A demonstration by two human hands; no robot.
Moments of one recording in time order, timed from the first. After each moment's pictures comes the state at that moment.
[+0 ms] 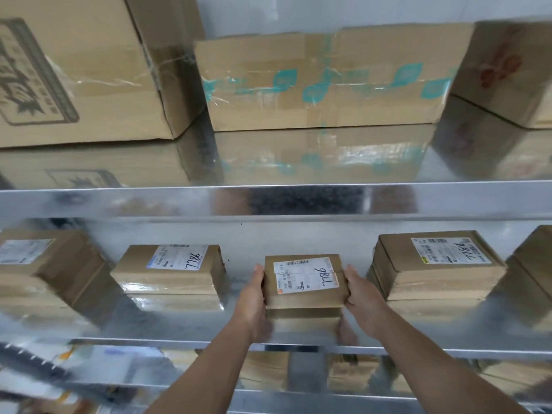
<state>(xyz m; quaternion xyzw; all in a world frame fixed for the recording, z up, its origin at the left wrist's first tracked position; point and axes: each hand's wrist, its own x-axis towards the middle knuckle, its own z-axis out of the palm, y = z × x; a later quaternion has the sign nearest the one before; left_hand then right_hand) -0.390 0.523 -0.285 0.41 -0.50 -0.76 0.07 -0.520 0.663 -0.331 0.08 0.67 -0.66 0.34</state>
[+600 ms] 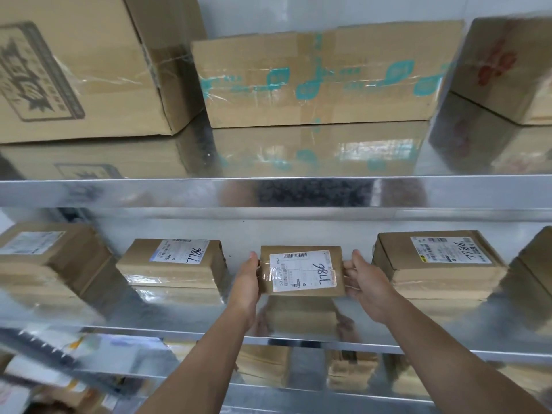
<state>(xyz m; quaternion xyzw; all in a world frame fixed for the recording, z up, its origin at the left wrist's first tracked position) -0.397 0.509 -0.300 0.41 -0.53 -0.72 0.16 -0.531 0.677 -0.302 0.03 0.72 -0.62 0.33</state>
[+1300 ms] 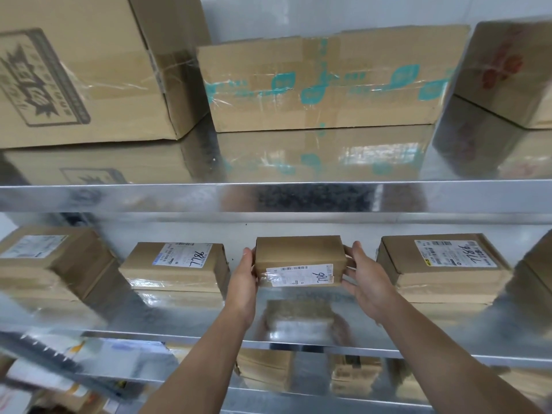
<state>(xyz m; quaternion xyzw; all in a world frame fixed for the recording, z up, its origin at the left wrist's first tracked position) -0.405 0.487 -0.314 0.37 -0.50 -0.76 0.21 -0.534 0.661 -0.298 0.02 0.63 -0.71 0.31</state>
